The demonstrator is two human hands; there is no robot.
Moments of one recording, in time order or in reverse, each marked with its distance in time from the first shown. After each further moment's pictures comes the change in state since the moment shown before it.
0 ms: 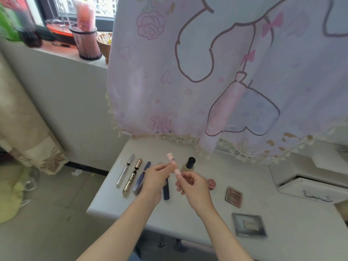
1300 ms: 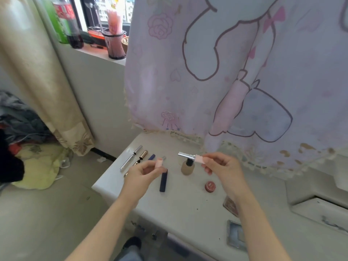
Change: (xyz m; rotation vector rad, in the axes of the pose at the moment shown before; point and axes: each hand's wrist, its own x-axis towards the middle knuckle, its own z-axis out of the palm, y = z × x) left_hand -0.066 -0.010 0.018 0.320 0.194 0.320; right_hand 0.012 -0.037 -0.114 0.110 -0.238 -0.170
